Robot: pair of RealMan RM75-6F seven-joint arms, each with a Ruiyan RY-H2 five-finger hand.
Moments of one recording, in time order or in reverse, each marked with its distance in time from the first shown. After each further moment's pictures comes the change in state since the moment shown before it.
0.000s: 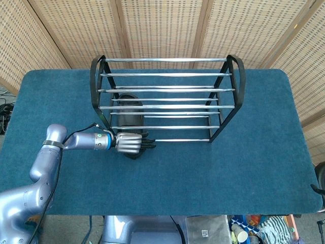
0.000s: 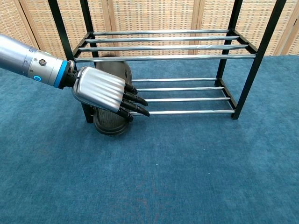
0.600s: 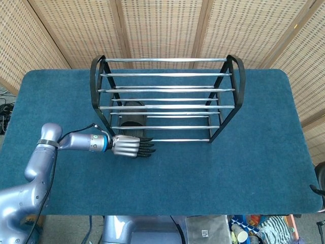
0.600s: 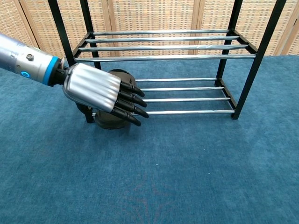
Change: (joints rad) left arm 0.006 0.047 0.023 -0.026 -0.006 0.126 -0.006; right arm -0.003 0.007 -0.006 -0.014 -0.015 0.003 0.008
